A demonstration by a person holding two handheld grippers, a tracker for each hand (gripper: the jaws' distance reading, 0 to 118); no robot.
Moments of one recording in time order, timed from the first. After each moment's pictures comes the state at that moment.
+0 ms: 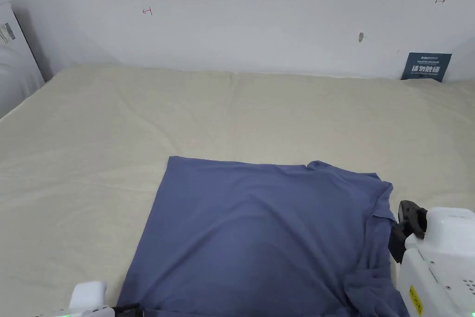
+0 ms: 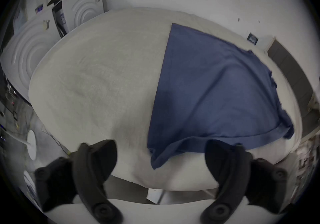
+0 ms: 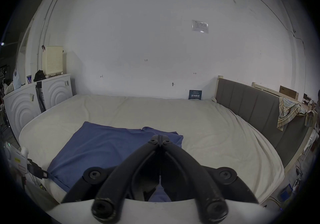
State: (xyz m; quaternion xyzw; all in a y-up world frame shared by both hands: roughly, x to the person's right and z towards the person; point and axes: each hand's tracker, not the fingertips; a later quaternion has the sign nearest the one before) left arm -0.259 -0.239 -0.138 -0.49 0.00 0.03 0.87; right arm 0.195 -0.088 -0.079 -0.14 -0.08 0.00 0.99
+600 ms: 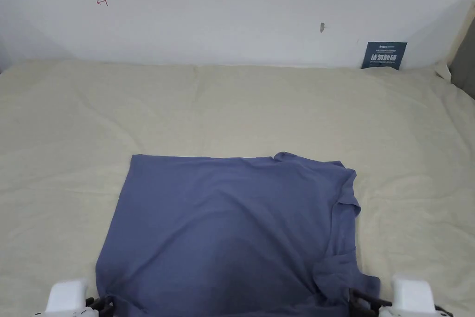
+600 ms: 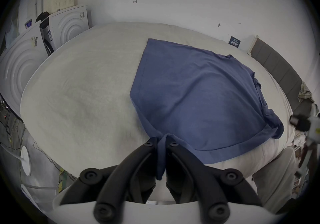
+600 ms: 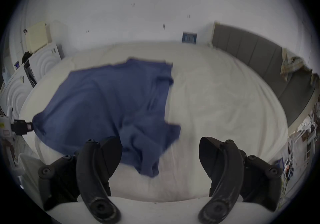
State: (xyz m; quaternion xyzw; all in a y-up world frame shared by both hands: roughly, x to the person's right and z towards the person) left arm -0.233 -0.215 -0.138 -0.43 -0.07 0.05 0.90; right arm 0.245 -0.213 -0.053 -0.39 -0.11 -0.05 0.91
